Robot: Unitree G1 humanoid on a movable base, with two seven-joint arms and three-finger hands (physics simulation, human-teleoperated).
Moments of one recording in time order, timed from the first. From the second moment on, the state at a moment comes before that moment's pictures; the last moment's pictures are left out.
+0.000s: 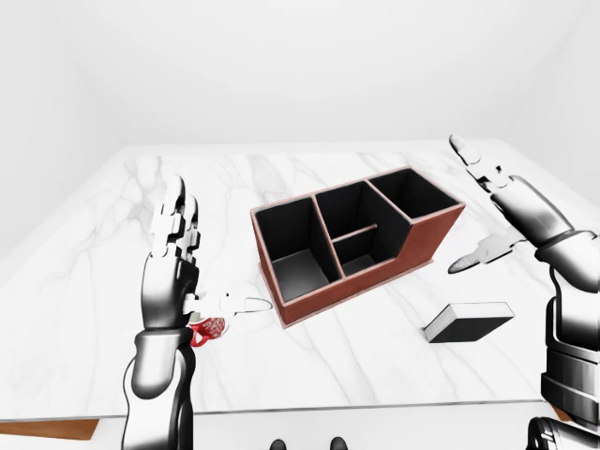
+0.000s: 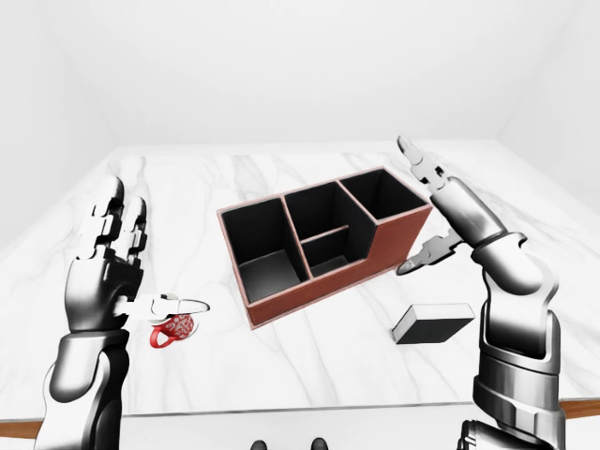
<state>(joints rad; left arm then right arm) 0.08 0.03 0.10 -0.61 0.04 0.09 -0.11 -0.35 -0.54 -0.40 -0.11 -0.27 -0.09 0.65</state>
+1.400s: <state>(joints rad) 0.08 0.03 0.11 -0.62 0.04 0.09 -0.12 -0.20 -0.50 -0.44 -0.01 -0.34 -0.09 0.70</state>
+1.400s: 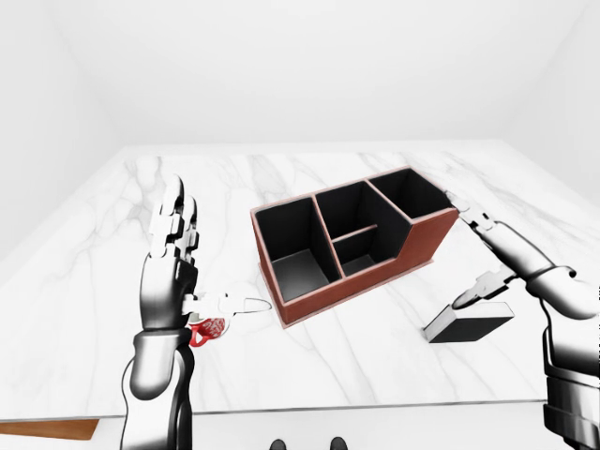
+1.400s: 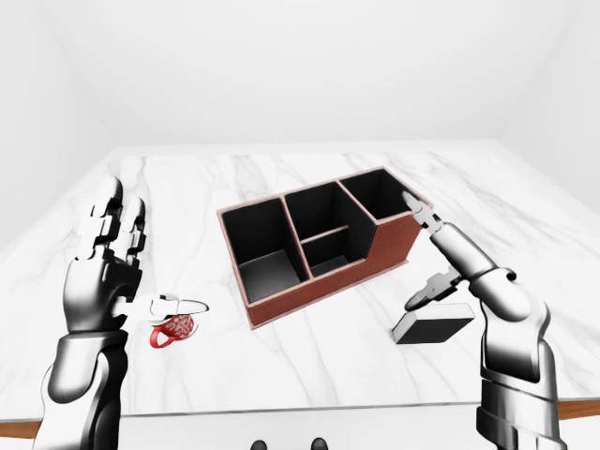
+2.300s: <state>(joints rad) 0.08 0.03 0.10 -0.62 0.04 0.09 -0.12 -0.18 -0.53 -0.39 0.27 -0.52 -0.09 0.64</state>
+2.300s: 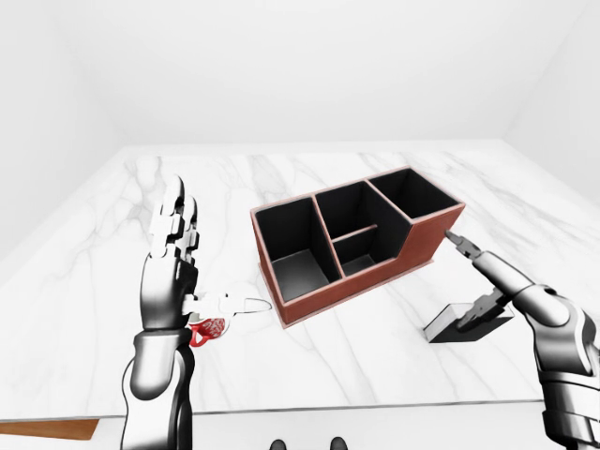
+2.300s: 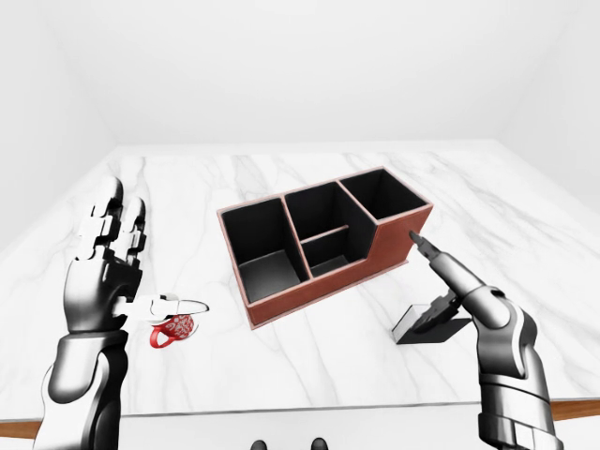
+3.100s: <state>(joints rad) 0.08 0.03 0.10 -0.62 0.04 0.09 -0.12 -0.17 -0.54 -0.38 0.33 -0.59 -0.09 0.61</state>
